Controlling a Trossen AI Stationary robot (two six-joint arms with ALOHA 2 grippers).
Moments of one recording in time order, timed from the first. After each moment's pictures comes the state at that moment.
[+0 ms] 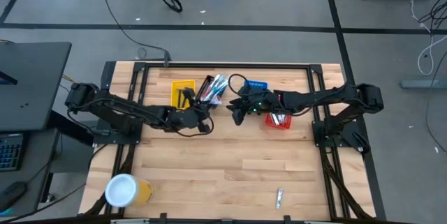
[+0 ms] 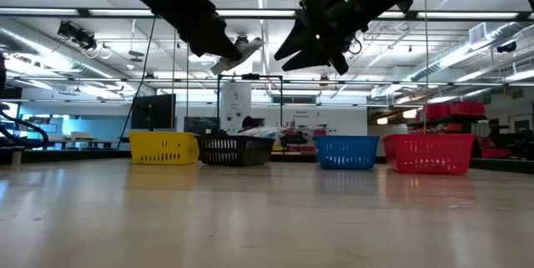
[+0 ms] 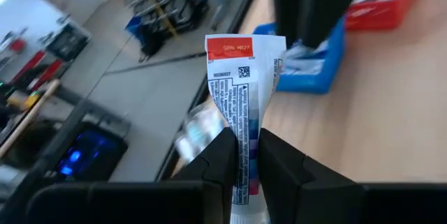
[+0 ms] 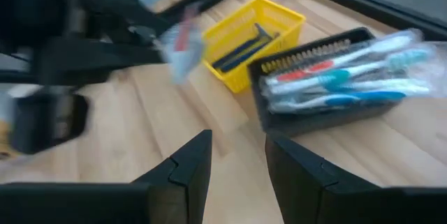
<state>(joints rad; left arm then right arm) -0.15 1.41 0.82 0.06 -0.84 0.22 -0.08 1.53 0.98 0.01 0.17 0.48</state>
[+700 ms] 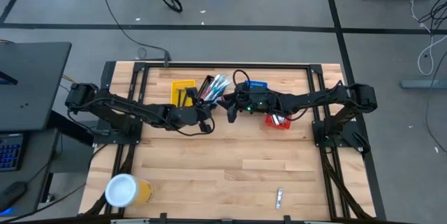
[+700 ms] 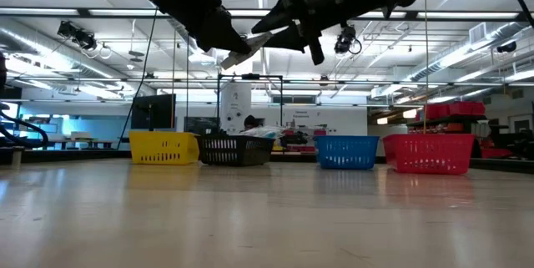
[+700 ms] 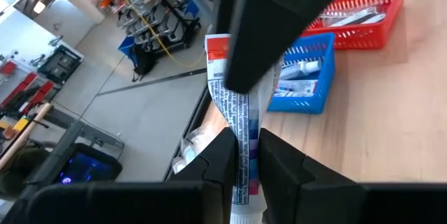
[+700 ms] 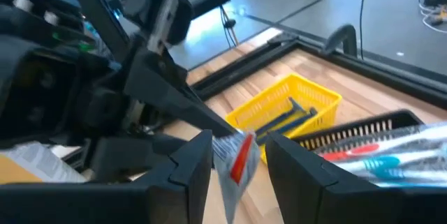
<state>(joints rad) -0.12 1.41 0.82 0.15 -0.76 0.32 -0.07 1.60 0.98 0.36 0.18 0.44</state>
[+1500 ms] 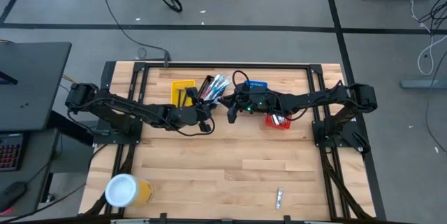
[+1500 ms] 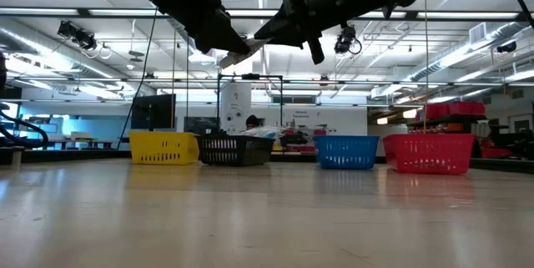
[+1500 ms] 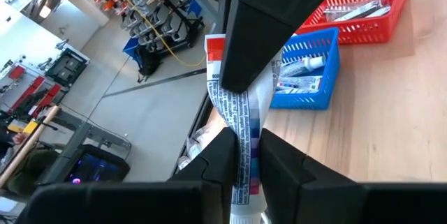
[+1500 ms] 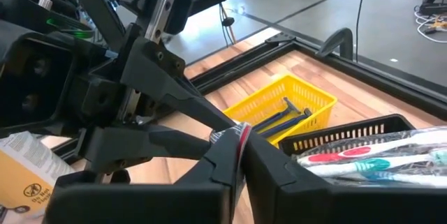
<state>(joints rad) -0.12 1.41 0.82 0.15 -0.78 0.35 -0.07 1.60 0.98 0.36 0.18 0.39</state>
